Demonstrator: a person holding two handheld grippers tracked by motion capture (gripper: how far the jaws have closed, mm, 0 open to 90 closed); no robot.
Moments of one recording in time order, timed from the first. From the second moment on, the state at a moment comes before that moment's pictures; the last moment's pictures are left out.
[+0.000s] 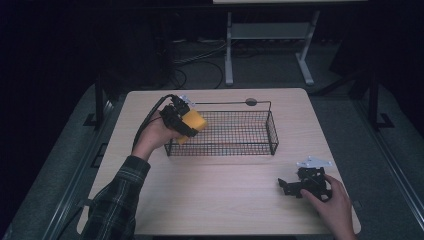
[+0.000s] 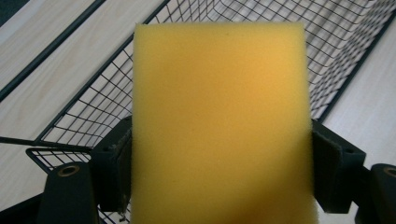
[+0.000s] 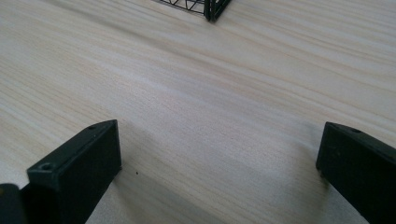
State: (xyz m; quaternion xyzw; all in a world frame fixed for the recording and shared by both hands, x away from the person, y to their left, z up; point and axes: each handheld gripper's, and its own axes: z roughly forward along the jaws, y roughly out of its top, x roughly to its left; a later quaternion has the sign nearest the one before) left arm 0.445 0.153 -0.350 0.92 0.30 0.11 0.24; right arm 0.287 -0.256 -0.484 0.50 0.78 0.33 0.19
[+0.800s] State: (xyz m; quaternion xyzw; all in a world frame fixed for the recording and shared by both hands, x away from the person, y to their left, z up) left arm 0.473 0.156 -0.381 0.91 0.33 0.11 0.23; right arm 0.287 -0.256 -0.484 0.50 0.78 0.33 0.19
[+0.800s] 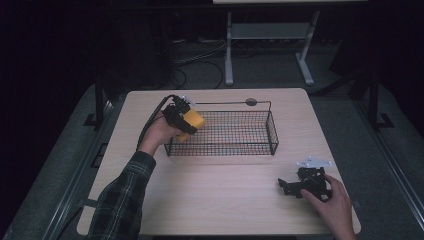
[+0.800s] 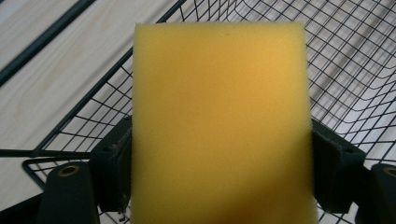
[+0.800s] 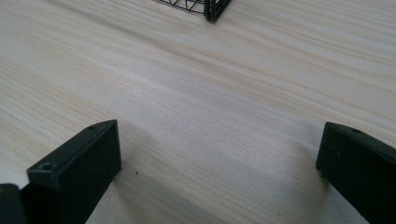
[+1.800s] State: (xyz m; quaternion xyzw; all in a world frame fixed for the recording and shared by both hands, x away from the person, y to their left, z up) left arm 0.476 0.159 -0.414 0.91 0.34 0.09 0.21; right arm 0.287 -0.256 -0.484 0.50 0.78 0.33 0.19
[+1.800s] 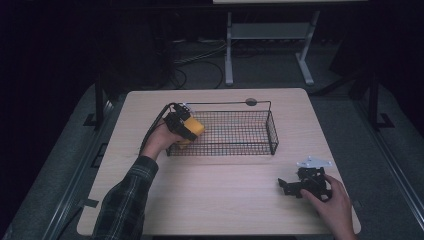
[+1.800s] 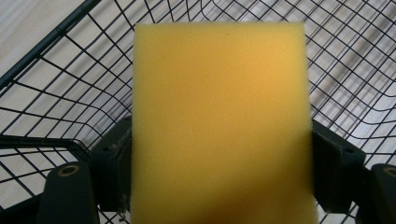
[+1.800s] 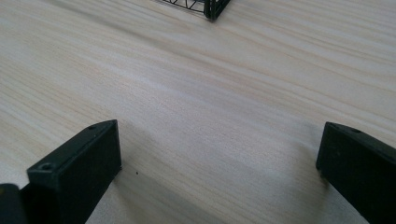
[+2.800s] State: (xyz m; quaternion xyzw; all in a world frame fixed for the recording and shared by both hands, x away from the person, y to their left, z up) left arm 0.476 0.162 -0.409 0.91 0.34 0.09 0.22; right arm 0.287 -0.256 -0.484 0.50 0.78 0.33 0.19
